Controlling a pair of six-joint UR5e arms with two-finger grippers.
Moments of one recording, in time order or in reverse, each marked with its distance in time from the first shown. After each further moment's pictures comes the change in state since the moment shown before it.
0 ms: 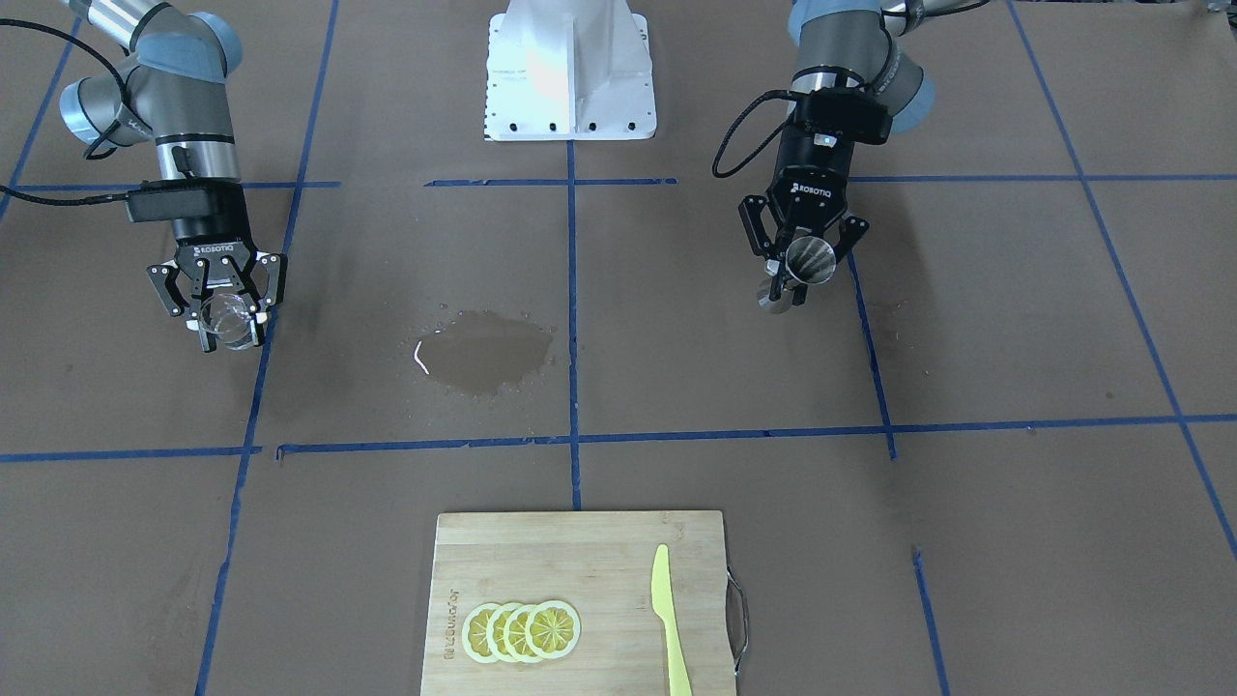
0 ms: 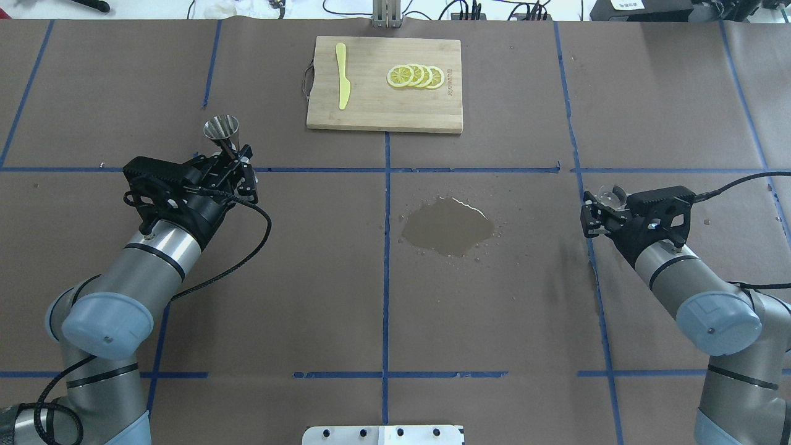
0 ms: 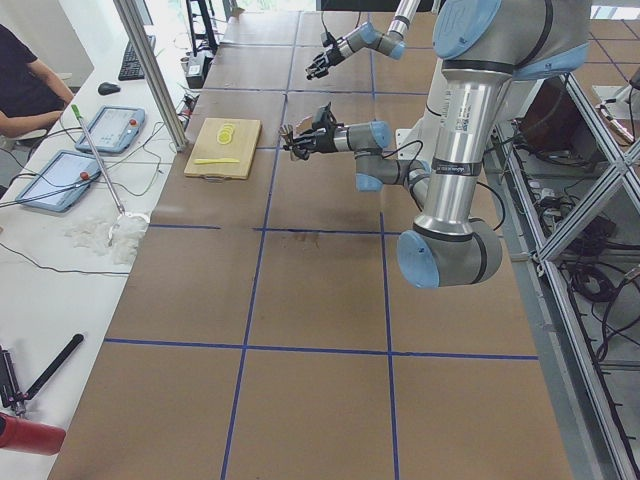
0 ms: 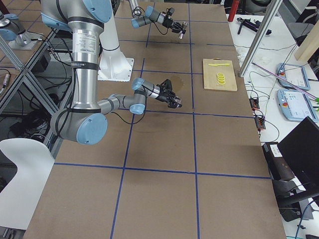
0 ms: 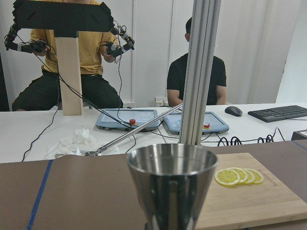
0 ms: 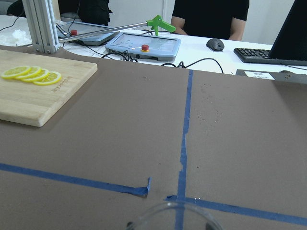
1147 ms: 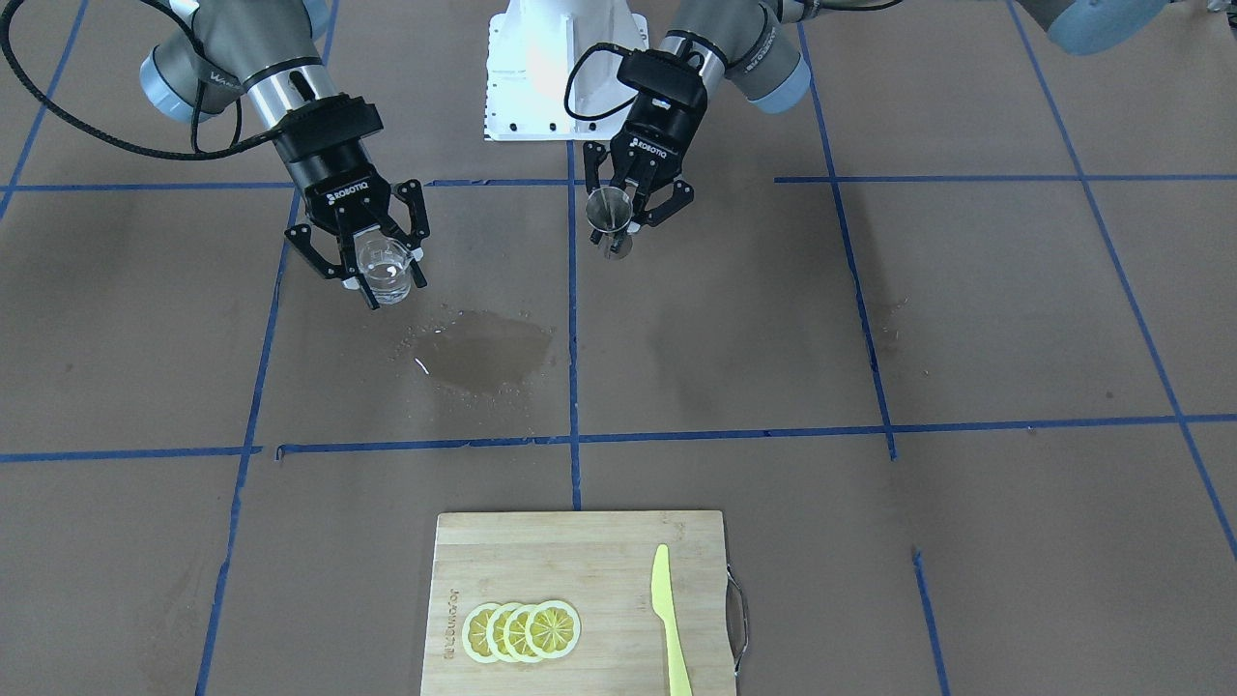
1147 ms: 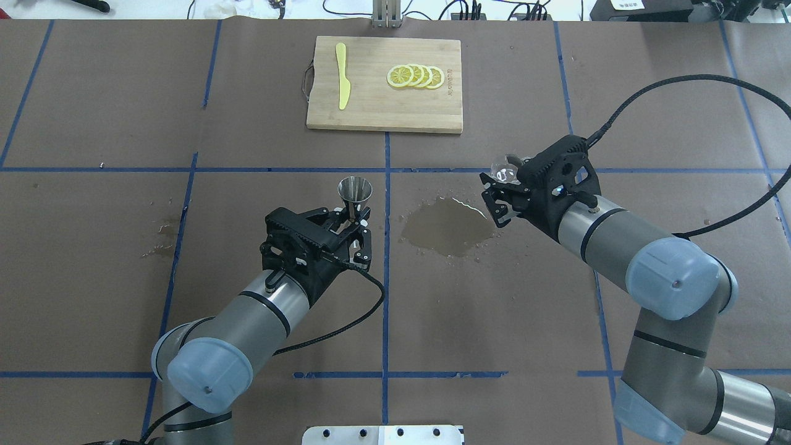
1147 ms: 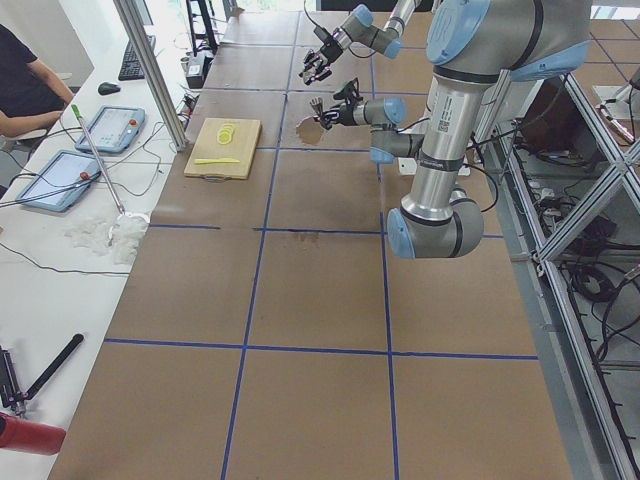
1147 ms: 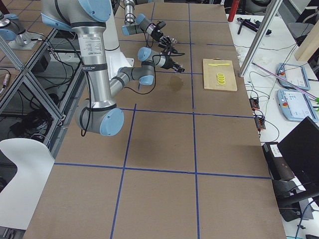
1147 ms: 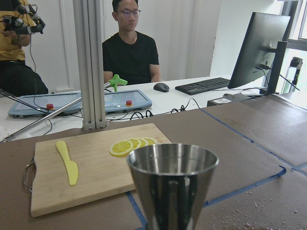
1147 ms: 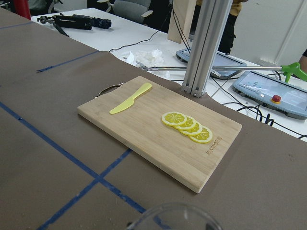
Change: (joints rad) left arm 0.147 -0.233 0.084 0.010 -0.112 0.219; right arm 0.040 0.278 0.143 -0.165 0.277 -0.438
